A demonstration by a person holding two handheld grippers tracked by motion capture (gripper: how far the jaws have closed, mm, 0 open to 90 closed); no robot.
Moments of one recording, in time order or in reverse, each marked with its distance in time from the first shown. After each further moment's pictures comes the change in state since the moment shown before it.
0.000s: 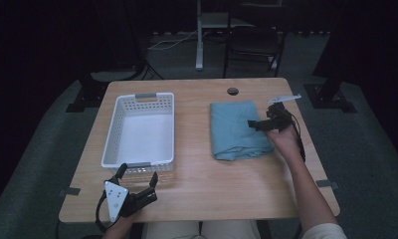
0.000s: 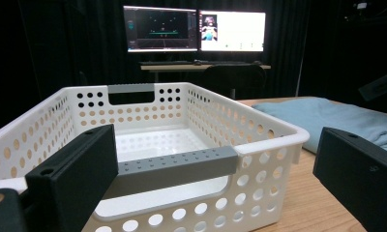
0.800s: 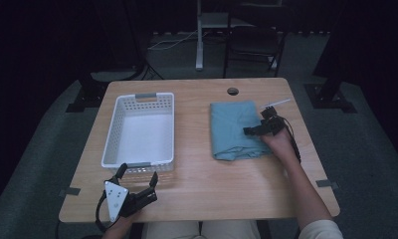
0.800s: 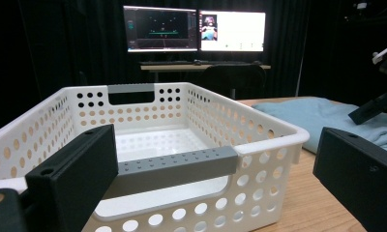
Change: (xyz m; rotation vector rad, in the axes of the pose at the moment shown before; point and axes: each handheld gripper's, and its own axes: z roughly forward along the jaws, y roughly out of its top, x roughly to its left) left arm 0.000 0.000 0.000 0.000 -0.001 0.001; right arm -0.005 -0.013 0.034 0.145 0.053 0.042
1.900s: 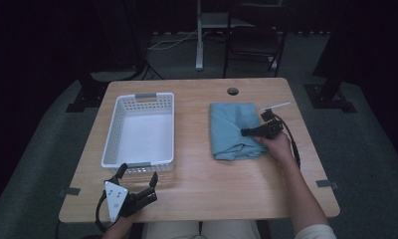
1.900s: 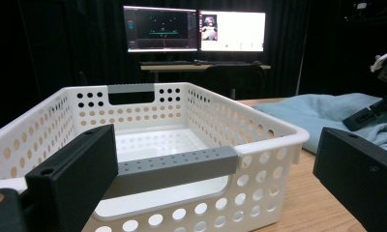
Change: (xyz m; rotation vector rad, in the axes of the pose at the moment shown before) left arm 0.000 0.000 0.000 0.000 0.000 0.000; right arm -0.002 -0.009 0.007 -0.021 0.236 0.075
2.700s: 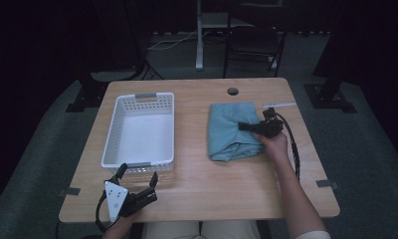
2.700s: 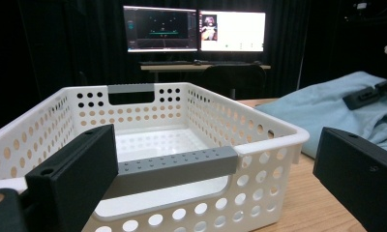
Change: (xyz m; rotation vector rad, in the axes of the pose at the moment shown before) left arm 0.000 0.000 0.000 0.000 0.000 0.000; right arm 0.026 0.006 -0.015 -0.178 0.064 -0.010
